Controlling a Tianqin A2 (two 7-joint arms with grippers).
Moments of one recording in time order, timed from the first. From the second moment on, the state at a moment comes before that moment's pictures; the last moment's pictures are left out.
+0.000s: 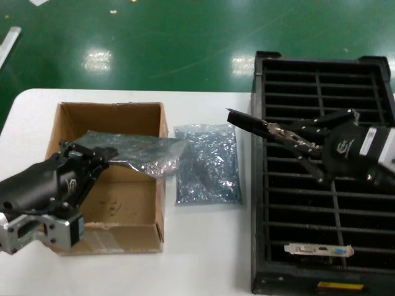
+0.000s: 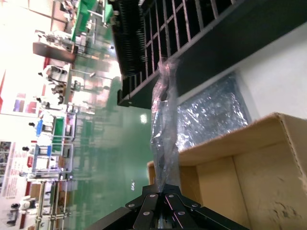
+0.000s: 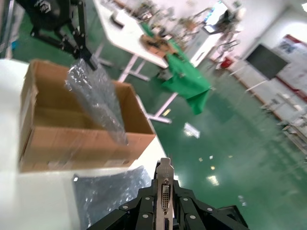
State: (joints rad) left arm -0.17 -0.87 1.66 -1.90 -1.10 0.53 0.17; right arm 0.61 0.73 -1.89 1.76 1.32 -0.79 0.32
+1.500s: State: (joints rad) left arm -0.17 -0.87 1.66 -1.90 -1.10 0.53 0.17; right arm 1.28 0.63 -2.16 1.29 1.23 -1.47 0.35
